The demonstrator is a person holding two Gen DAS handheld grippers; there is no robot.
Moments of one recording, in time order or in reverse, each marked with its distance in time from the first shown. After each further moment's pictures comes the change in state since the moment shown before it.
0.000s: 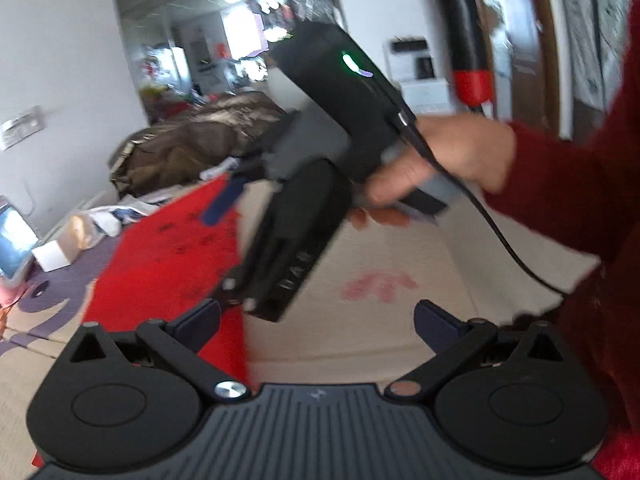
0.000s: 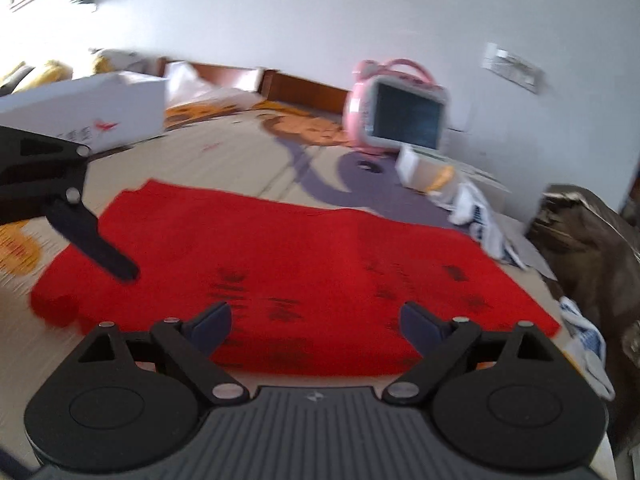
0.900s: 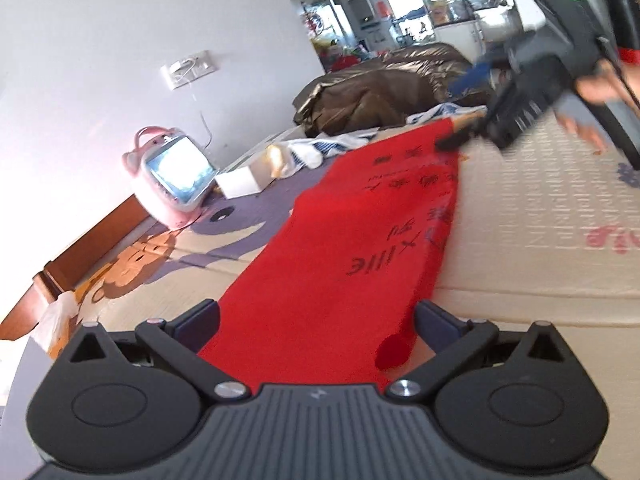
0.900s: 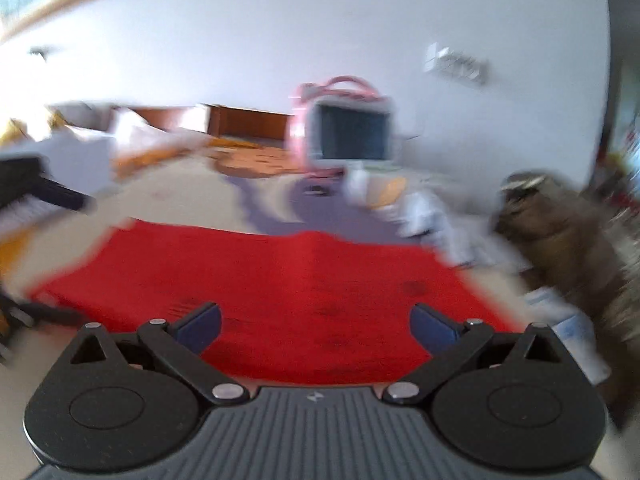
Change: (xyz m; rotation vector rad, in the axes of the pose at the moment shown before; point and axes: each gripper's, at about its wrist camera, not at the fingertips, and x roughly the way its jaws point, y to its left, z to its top) left arm -0.021 0.080 -0.032 -0.183 0.110 0.523; right arm -0.011 -0.064 0.010 0.066 -0.058 -0.335
